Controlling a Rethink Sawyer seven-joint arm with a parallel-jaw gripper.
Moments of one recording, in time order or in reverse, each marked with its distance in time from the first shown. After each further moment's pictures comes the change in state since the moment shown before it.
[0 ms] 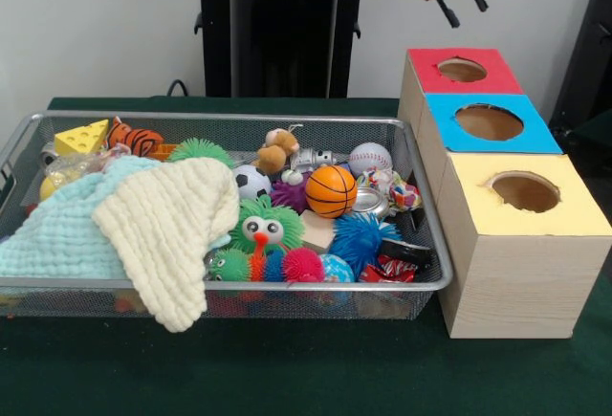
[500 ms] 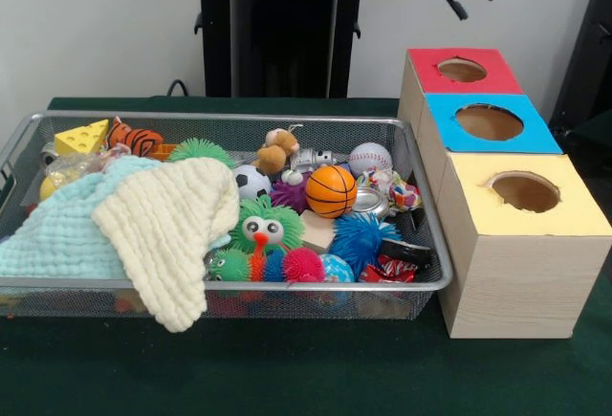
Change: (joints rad) arm -0.041 -0.001 -0.075 -0.021 -0.063 -0.103 0.000
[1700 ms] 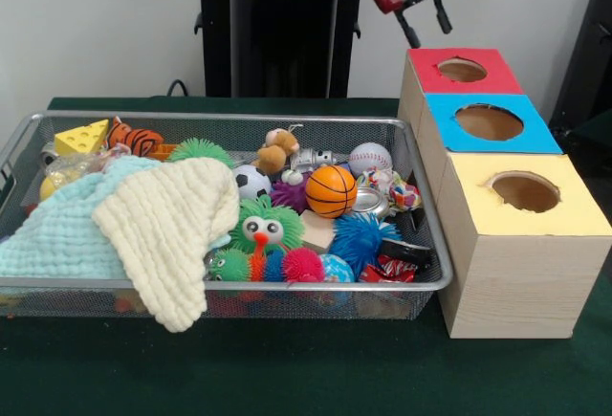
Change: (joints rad) arm 0.025 0.135 -0.342 -0.169 -0.015 0.072 0.000
